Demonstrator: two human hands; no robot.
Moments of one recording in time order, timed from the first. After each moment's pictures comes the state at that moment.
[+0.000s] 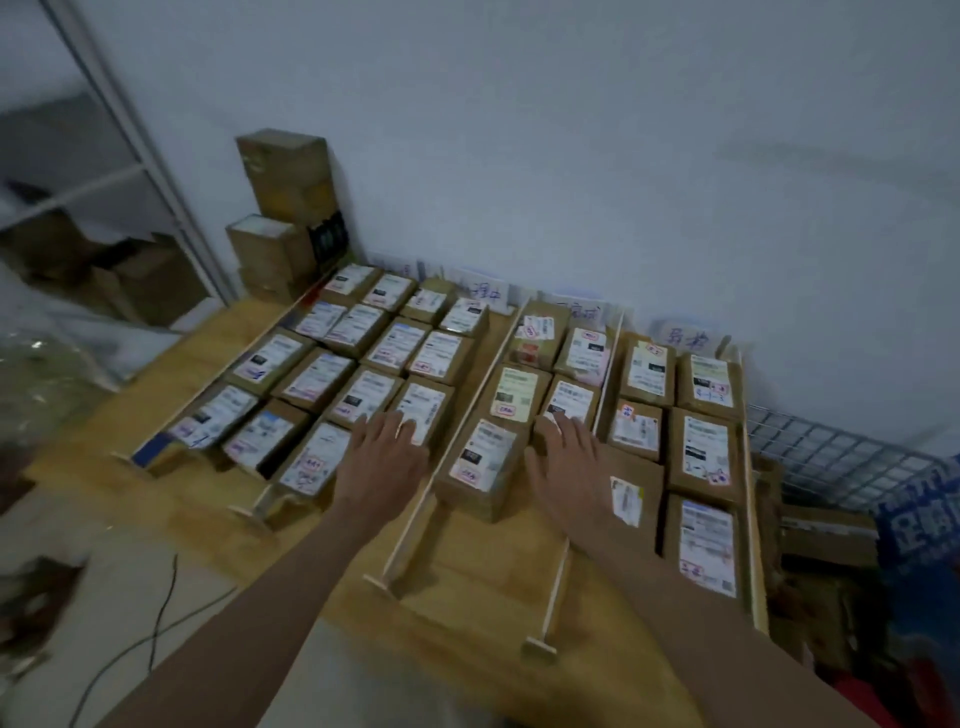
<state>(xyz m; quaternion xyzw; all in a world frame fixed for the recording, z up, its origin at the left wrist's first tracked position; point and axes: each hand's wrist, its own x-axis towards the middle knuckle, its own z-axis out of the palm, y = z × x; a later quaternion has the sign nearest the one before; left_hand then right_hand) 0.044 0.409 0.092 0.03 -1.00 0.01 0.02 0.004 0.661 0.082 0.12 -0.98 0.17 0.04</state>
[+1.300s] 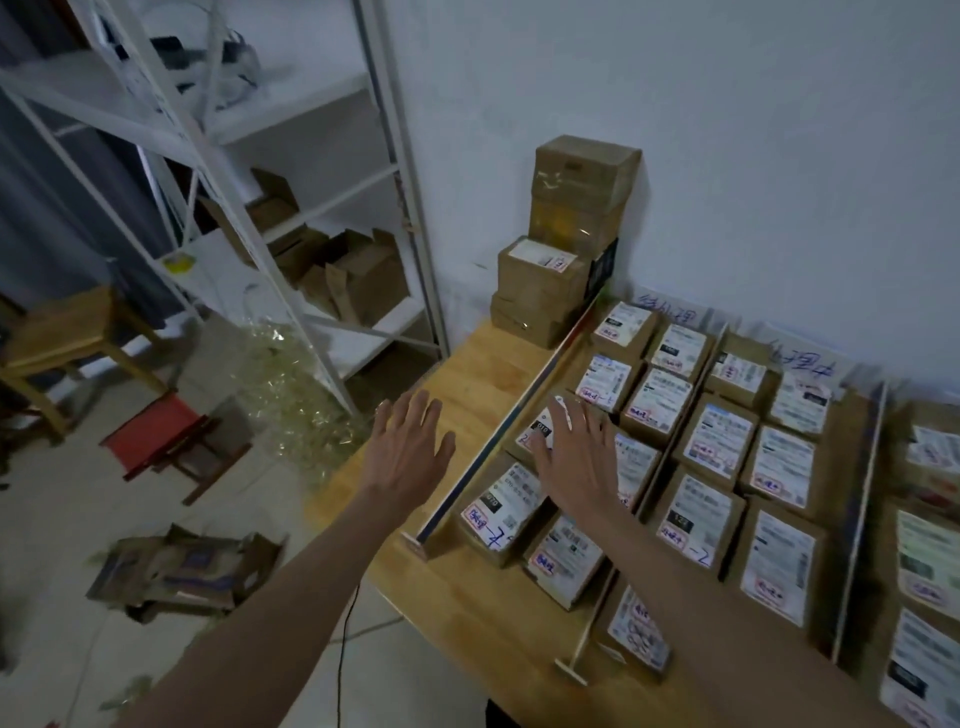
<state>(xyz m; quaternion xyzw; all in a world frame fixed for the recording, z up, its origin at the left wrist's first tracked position) -0.025 -0.098 0.106 0.15 -0.99 0.02 0.02 -0.123 0.106 0.070 0.23 -0.96 0.16 0.02</state>
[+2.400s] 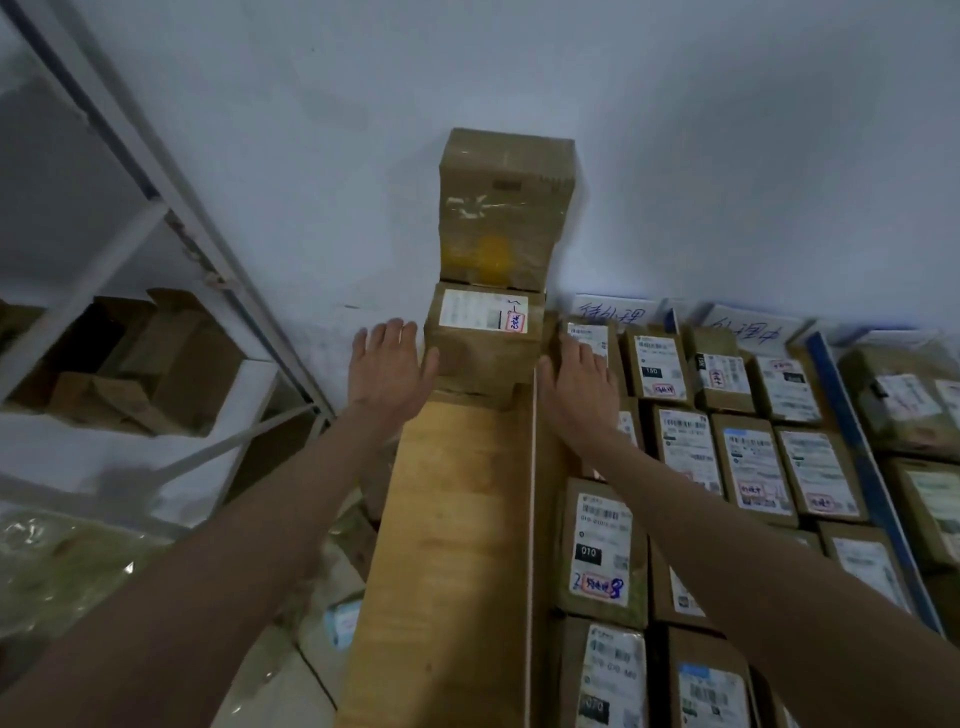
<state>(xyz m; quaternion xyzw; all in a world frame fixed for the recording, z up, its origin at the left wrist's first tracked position) -0.425 -0.277 0.084 -0.04 -1.00 -0.04 0.03 -0.391 -0.045 0.077 -0.08 -0.97 0.22 0.04</state>
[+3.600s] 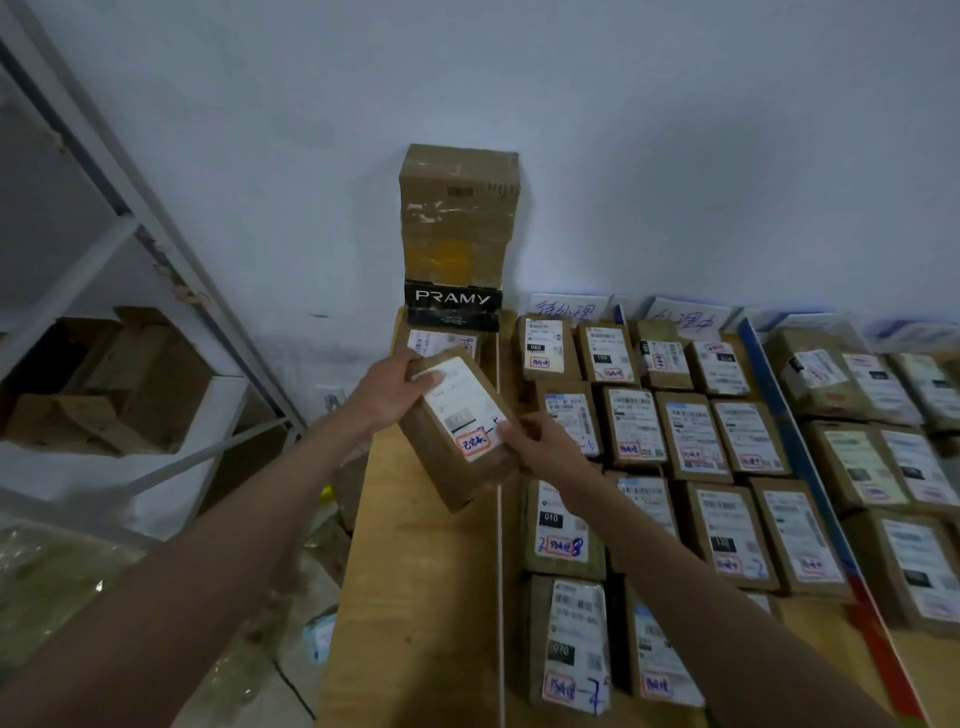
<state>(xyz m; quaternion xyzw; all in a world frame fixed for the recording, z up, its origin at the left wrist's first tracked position) -0.383 -0.257 0.105 -0.06 -0.90 -0.39 -0.17 -0.282 -0.037 0.094 -0.18 -0.78 0.56 -0.20</state>
